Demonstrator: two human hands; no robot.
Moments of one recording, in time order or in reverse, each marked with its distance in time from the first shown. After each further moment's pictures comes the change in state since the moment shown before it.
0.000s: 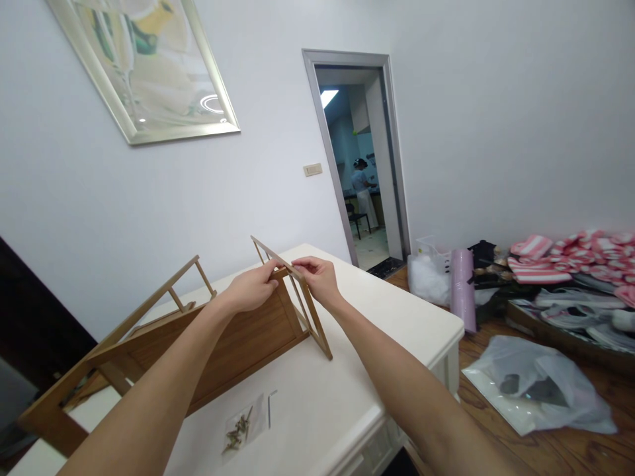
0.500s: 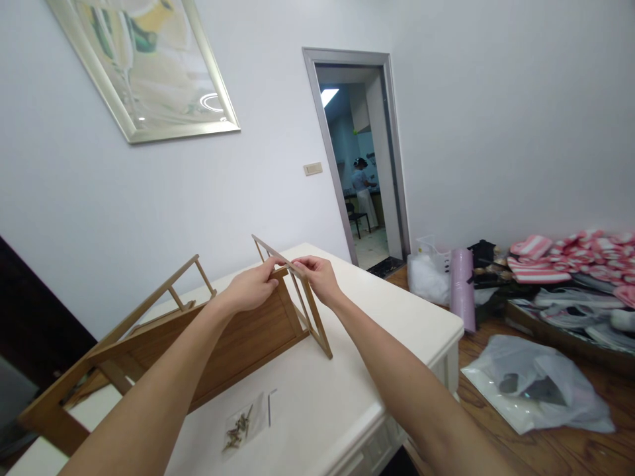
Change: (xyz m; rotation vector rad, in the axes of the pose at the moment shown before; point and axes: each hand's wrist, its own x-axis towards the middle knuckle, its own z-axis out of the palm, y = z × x) left_hand -0.002 0.000 0.000 -0.013 0.015 -0.009; right_hand 0.003 -0.001 -0.003 0.098 -0.093 0.133
